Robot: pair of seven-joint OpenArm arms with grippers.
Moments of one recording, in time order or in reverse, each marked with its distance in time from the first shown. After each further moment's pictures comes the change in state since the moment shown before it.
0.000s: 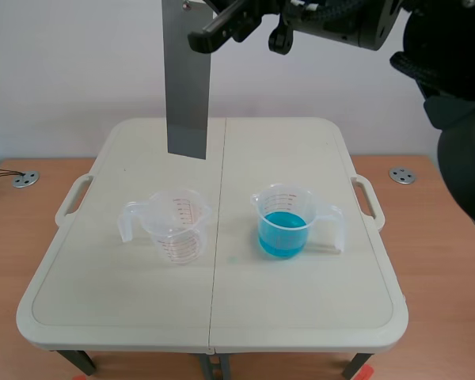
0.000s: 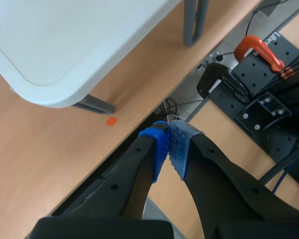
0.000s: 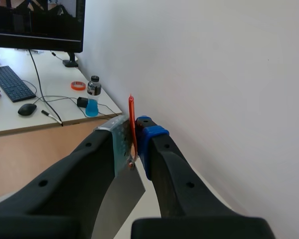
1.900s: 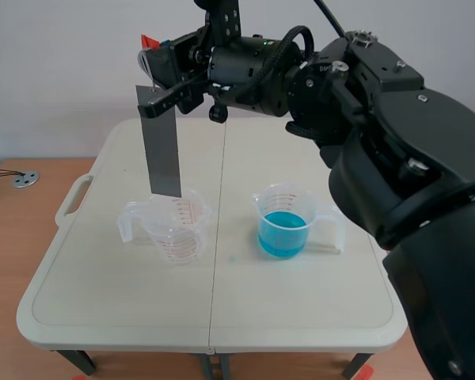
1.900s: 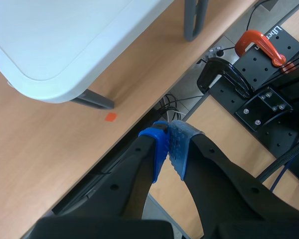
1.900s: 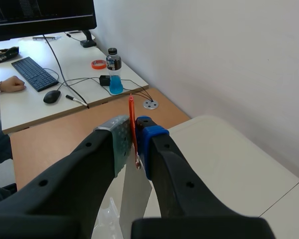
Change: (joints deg) left arm 0.0 0.0 0.0 0.0 0.0 0.0 0.6; right arm 6.2 -7.8 -6.7 -25.8 -6.1 -1.6 6.5
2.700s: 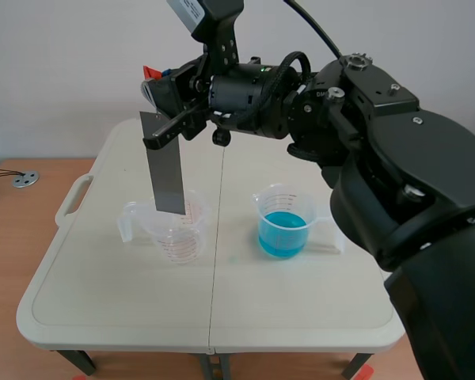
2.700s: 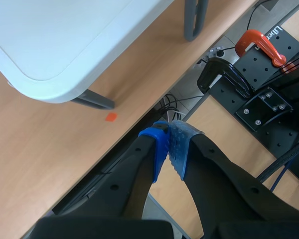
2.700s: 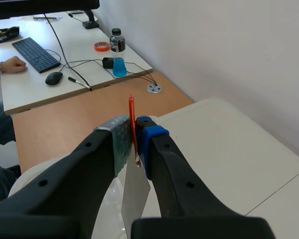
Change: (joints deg) left arm 0.0 0.0 0.0 0.0 0.0 0.0 0.0; right arm -2.7 0.0 0.0 -0.3 -3.7 1.7 0.0
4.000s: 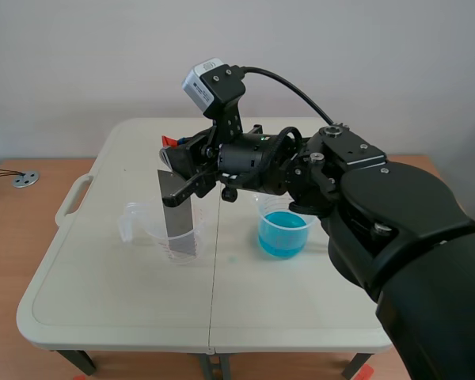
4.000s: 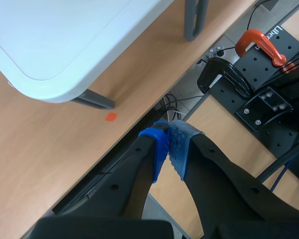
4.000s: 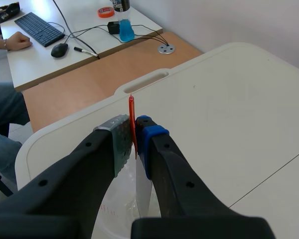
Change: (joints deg) left arm 0.0 0.0 0.0 0.0 0.0 0.0 0.0; right arm -0.6 -0.3 0.0 -14.7 -3.9 1.5 7.1
